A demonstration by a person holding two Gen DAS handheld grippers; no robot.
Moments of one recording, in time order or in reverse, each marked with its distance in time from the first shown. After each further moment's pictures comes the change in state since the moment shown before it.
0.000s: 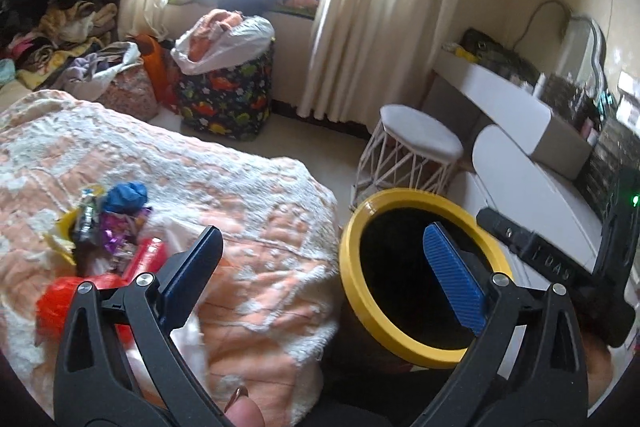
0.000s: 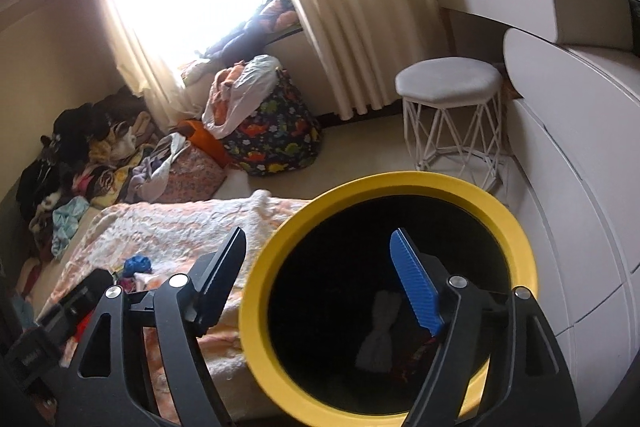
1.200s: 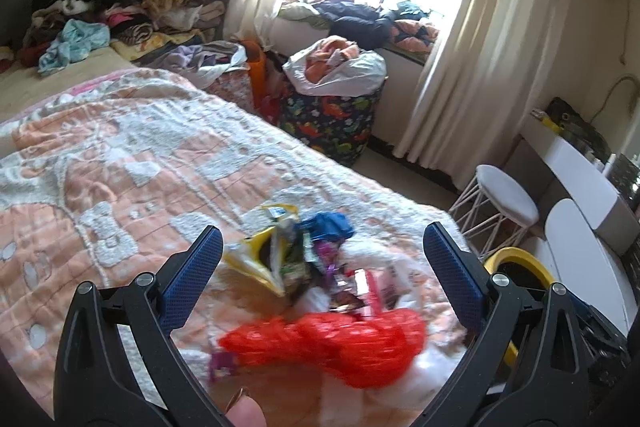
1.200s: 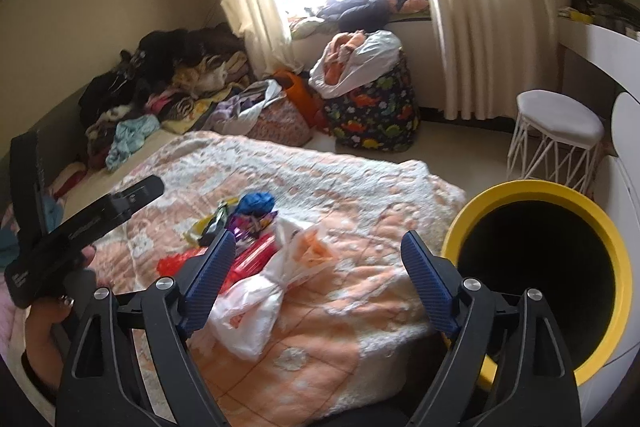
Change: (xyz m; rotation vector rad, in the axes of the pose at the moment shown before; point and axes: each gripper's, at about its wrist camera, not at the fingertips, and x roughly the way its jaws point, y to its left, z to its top) left arm -0.064 0.166 0.005 -0.203 -0.096 0.248; right arm 0.005 0.163 -0.050 -0.310 0.094 0.223
